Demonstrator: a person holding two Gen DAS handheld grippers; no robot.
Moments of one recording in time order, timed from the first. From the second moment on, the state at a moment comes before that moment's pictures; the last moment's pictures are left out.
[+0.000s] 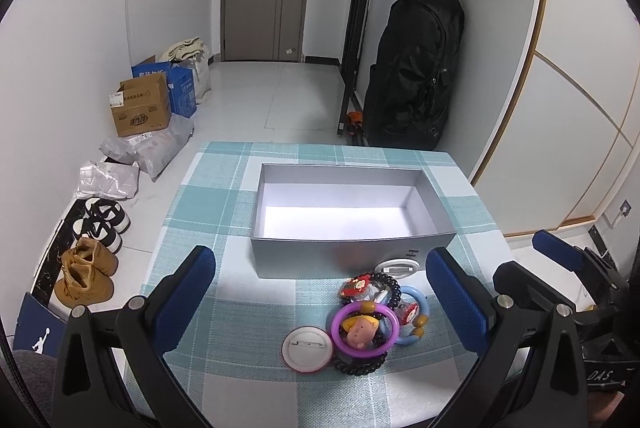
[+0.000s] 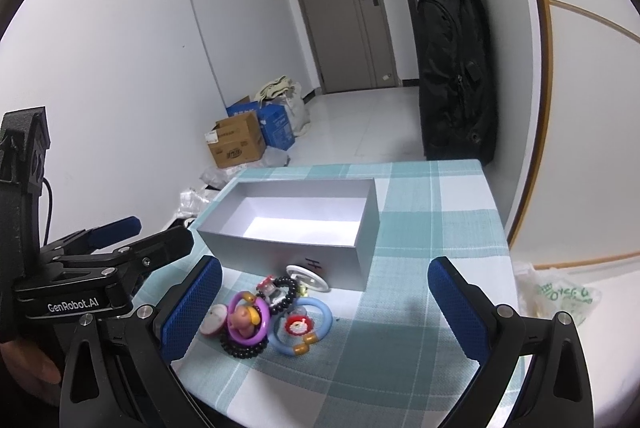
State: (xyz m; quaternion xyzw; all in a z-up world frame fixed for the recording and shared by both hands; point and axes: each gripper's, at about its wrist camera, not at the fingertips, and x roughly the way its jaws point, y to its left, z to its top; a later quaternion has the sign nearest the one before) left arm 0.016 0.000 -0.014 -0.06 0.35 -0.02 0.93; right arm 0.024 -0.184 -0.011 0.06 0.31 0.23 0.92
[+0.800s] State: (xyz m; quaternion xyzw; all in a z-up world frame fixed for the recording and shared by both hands) left arm 0.026 0.066 -0.042 -0.07 0.42 0.00 0.90; right arm 0.038 -0.118 -0.056 -0.01 0.41 0.34 0.84
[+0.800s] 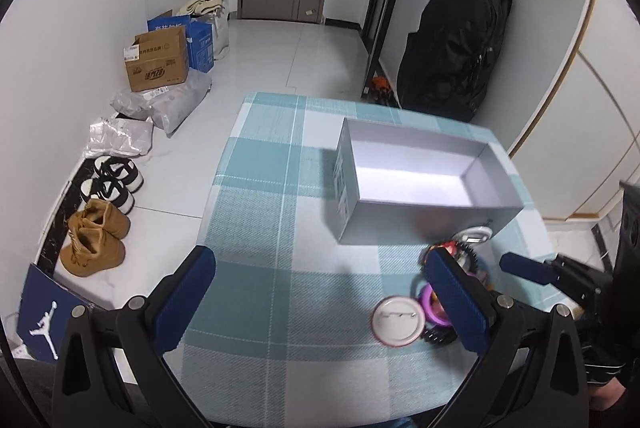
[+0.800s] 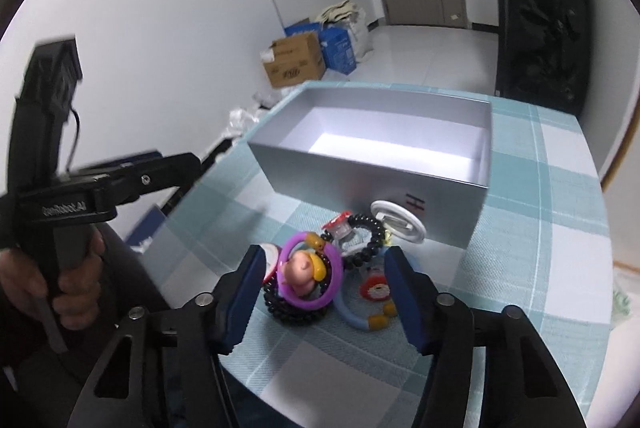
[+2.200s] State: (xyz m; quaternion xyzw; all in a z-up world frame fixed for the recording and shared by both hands) left arm 0.023 0.023 -0.077 0.03 0.51 -0.07 0.86; right arm 0.037 -0.144 -0.041 0.01 0.40 0.30 0.87
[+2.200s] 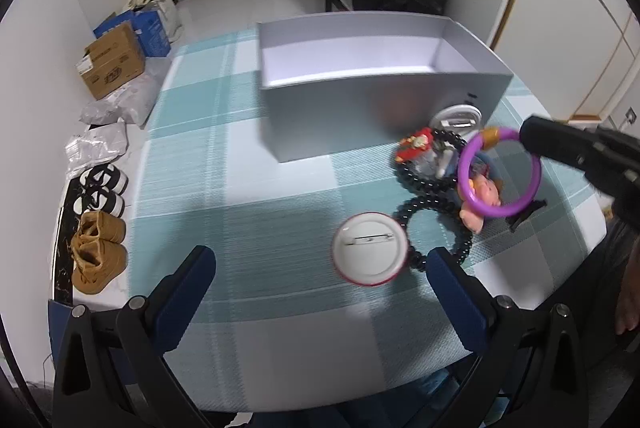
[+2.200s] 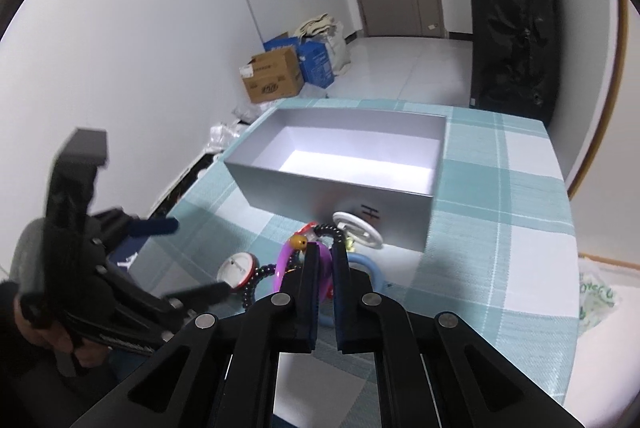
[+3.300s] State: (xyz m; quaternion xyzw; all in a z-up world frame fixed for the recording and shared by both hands) left arm 0.024 0.037 -0.070 -0.07 0.50 -0.13 0.85; right arm 0.038 -0.178 -0.028 0.09 0.39 0.28 0.87
